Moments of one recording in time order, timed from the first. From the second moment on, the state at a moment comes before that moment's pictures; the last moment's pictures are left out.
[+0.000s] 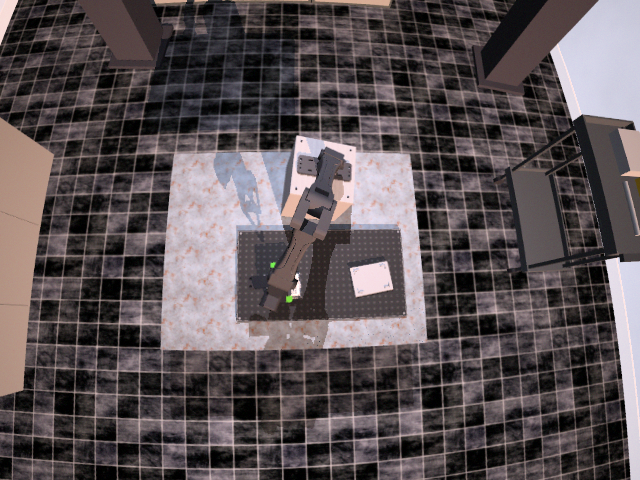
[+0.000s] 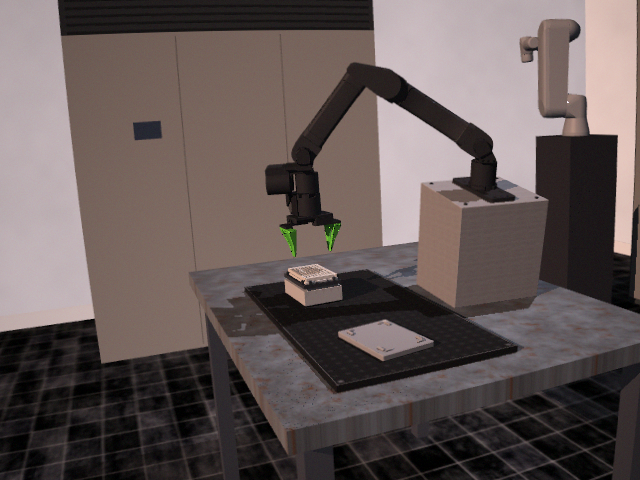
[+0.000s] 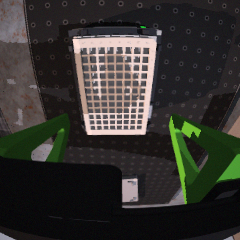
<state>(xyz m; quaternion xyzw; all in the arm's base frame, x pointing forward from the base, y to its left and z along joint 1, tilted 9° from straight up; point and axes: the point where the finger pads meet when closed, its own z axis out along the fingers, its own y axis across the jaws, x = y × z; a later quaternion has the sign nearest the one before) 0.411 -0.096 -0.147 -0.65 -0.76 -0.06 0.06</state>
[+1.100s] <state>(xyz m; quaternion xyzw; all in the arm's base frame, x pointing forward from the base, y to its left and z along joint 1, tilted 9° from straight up) 0.410 -0.089 -0.192 -0.65 -0.76 -0.06 0.06</state>
